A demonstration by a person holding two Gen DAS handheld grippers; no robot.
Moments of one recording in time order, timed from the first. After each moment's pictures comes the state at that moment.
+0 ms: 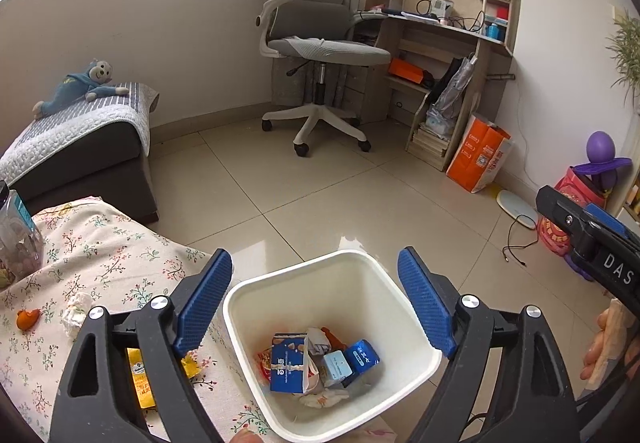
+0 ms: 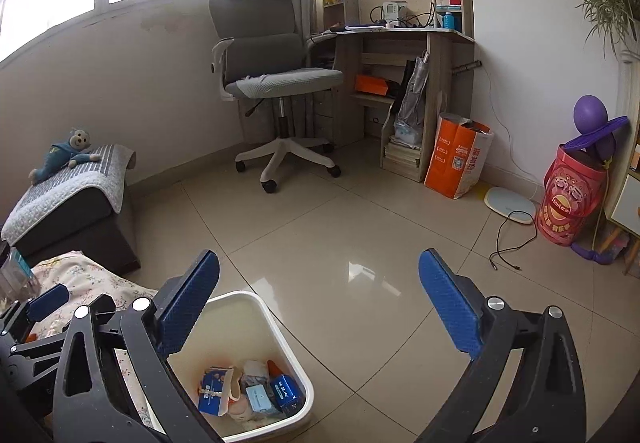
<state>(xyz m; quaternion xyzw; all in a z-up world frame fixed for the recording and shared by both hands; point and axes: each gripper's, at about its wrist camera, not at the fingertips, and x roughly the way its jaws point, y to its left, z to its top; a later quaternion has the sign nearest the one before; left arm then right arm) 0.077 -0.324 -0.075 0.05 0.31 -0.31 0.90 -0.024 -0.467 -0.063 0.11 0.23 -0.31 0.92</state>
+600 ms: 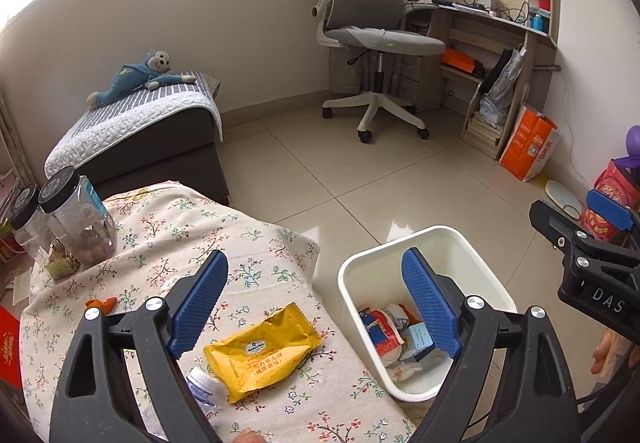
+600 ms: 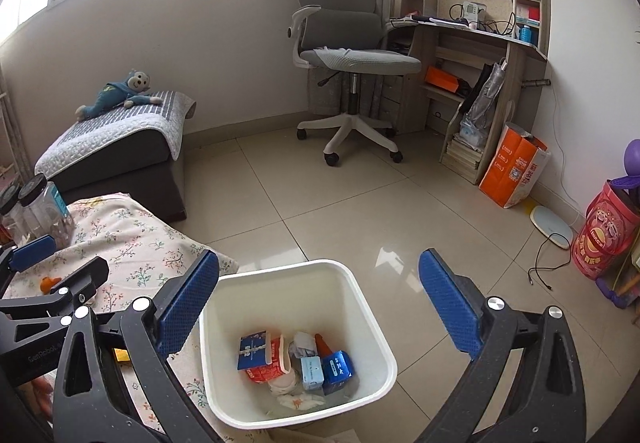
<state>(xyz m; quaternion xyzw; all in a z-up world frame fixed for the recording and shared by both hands) 0.095 -0.228 -0.072 0.09 0.33 -0.23 0.91 0.026 -0.380 -0.069 0.05 0.29 -0.21 0.93</state>
